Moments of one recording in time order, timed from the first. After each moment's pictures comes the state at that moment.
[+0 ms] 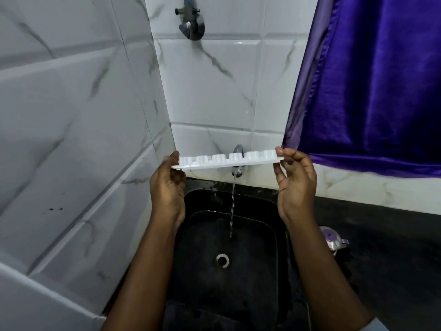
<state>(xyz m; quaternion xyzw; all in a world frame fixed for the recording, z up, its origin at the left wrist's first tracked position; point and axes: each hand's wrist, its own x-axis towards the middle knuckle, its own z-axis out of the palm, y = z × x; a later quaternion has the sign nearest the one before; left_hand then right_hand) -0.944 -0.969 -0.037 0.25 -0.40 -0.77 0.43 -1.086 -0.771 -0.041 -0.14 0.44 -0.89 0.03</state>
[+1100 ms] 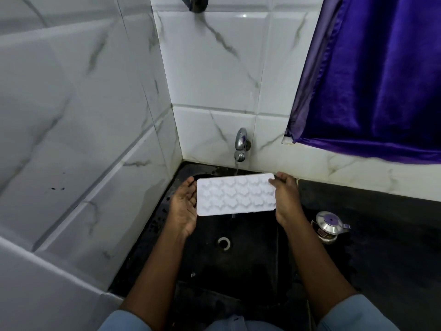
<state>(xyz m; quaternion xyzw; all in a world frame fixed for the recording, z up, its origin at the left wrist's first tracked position) -0.941 -0.966 -0.150 0.33 -0.34 -0.84 0.26 -1.112 -0.774 -0.153 0.03 0.66 -0.74 0.16</state>
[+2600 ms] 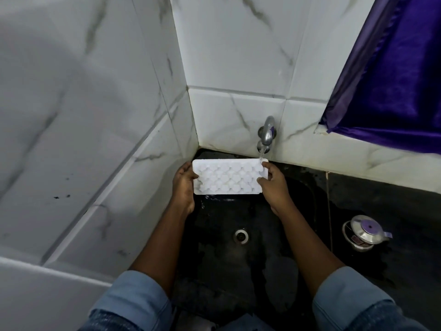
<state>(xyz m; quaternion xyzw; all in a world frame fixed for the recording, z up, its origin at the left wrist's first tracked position) -0.976 -1.065 -0.188 0.39 -0.44 -0.76 0.28 -1.132 -0.872 -0.210 -0.13 0.75 -0.62 0.19</state>
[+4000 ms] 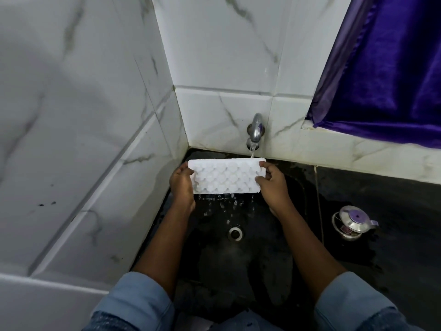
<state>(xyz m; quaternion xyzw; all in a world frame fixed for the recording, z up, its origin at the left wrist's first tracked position) -0.998 -1.053 -0.190 0.47 -0.43 -0.71 0.31 -1.124 -0.849 -0.205 -0.10 0.75 -0.64 0.16</state>
